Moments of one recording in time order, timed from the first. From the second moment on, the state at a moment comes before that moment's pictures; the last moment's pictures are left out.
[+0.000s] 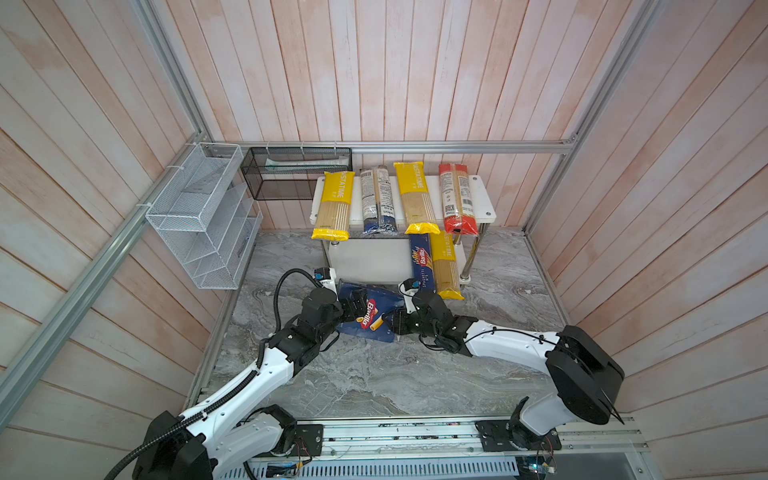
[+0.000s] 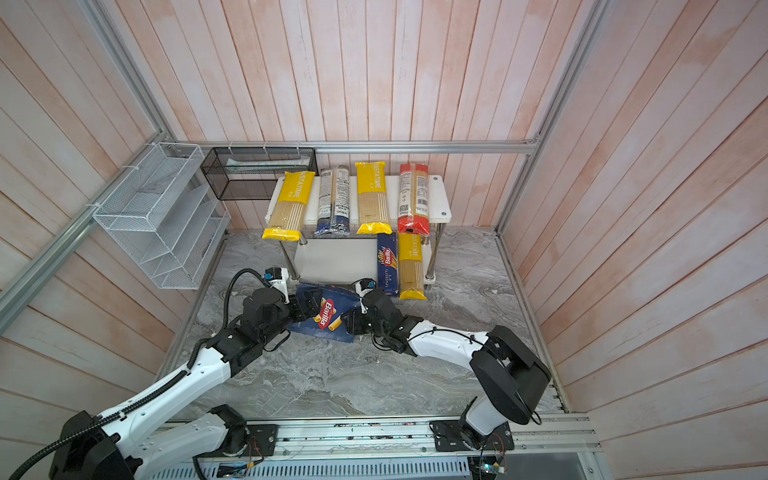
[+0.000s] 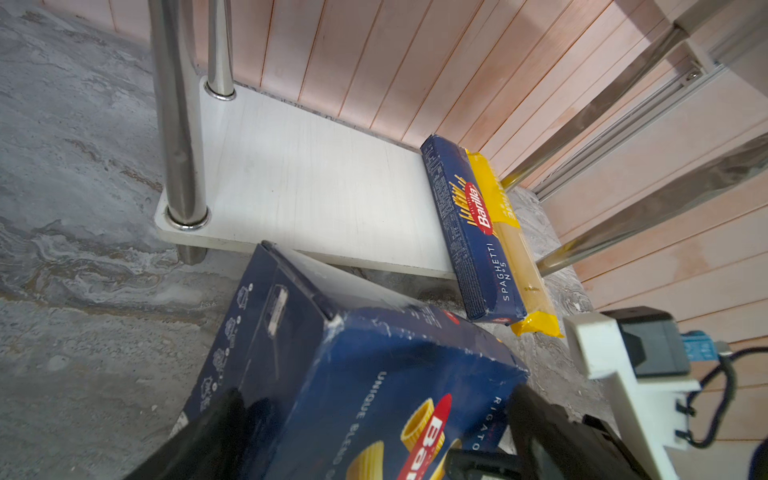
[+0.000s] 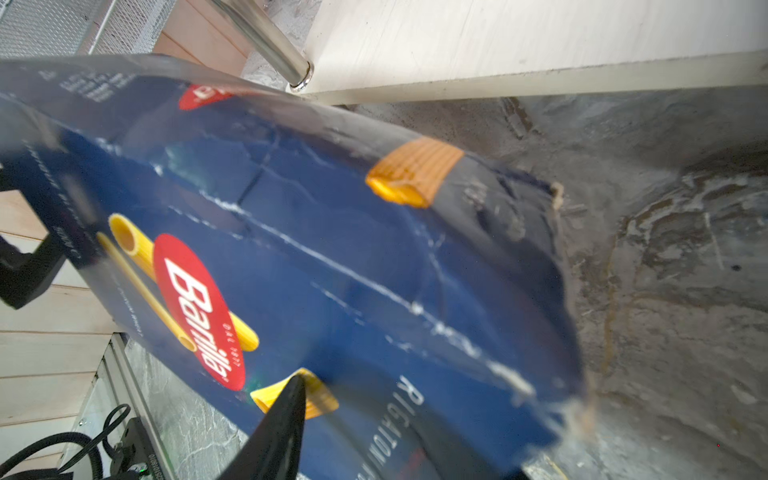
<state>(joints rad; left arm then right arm) -0.57 1.07 0.69 -0.06 -0.12 -0.59 0.86 1.55 0.84 0.13 -0.10 0.67</state>
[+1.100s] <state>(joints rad) -0.43 1.37 0.88 0.01 -0.06 -0.51 0.71 1.64 1.01 0.33 -0.12 0.64</state>
